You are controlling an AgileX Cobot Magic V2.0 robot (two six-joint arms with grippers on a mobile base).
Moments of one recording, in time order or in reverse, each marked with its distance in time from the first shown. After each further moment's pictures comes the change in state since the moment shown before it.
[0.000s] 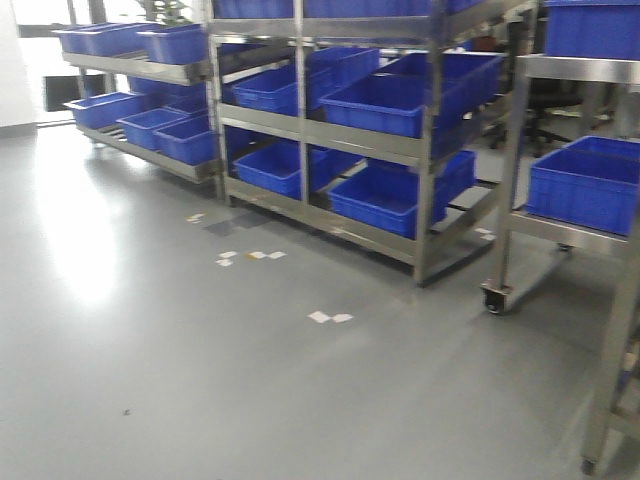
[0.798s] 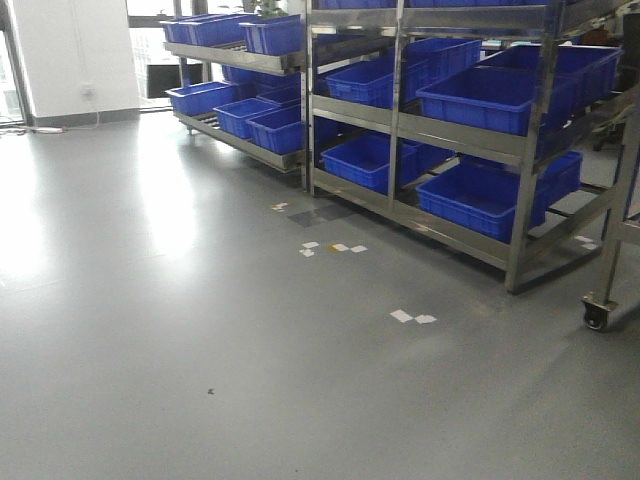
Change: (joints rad) left arm 0.000 0.000 0.000 0.000 0.000 0.000; right arm 0.000 -0.002 0.000 0.000 0.000 0.000
